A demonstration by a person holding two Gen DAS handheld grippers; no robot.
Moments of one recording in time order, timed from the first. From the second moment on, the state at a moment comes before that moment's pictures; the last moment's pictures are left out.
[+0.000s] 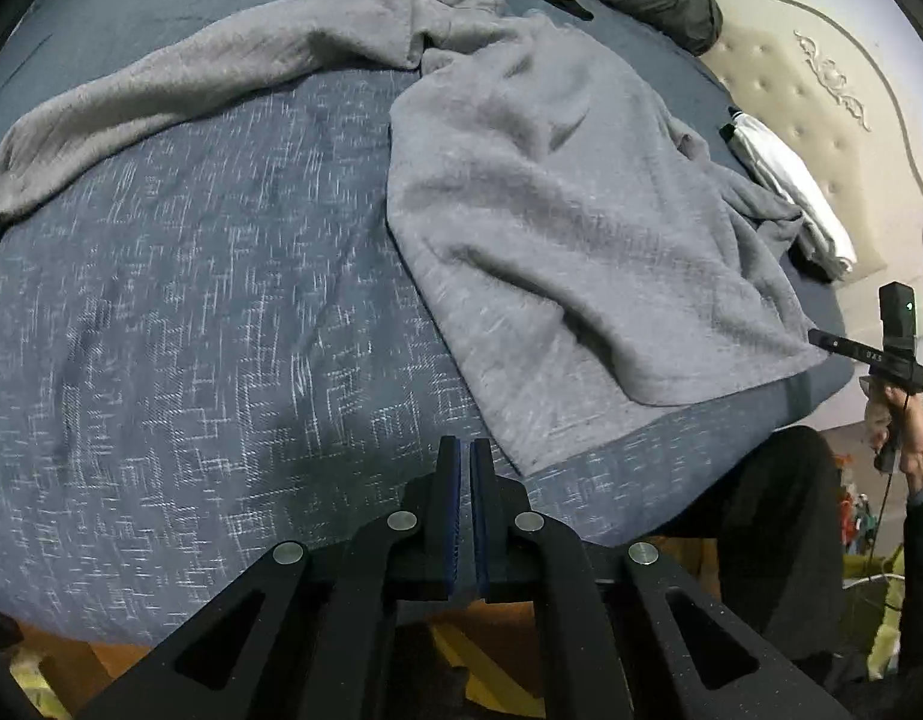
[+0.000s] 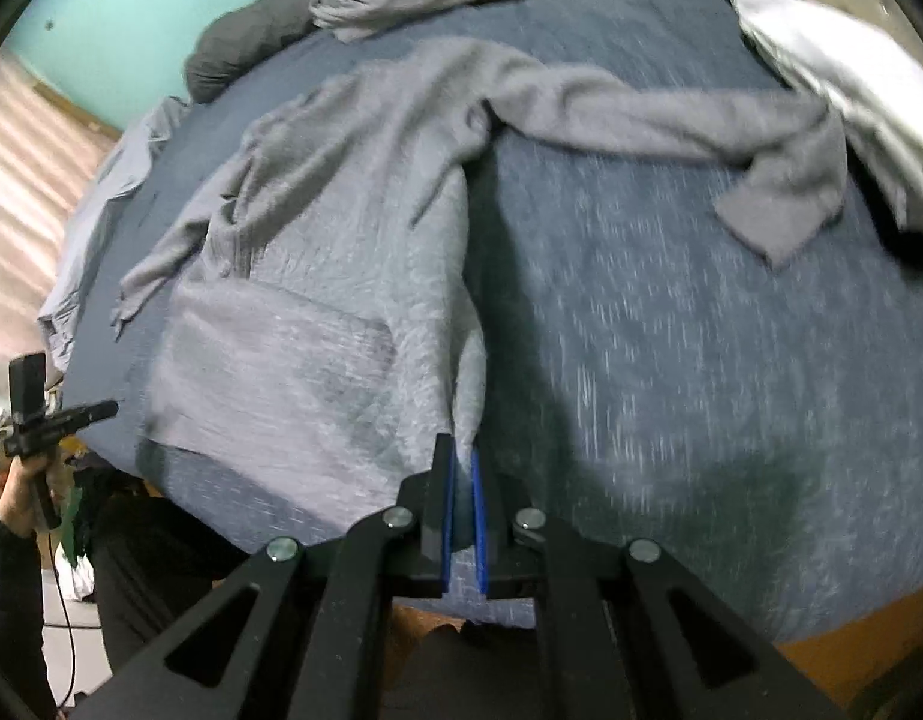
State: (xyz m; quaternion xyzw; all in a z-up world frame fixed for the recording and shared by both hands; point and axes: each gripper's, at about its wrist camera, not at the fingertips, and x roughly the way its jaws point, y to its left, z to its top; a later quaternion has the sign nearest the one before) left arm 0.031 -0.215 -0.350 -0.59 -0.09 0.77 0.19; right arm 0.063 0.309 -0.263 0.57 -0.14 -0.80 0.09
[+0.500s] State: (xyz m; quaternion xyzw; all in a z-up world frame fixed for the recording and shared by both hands) left arm 0.015 -0.120 -0.373 -0.59 0.06 0.78 0.20; right arm 0.058 0.303 -0.290 0.59 -0.13 -0.80 0.06
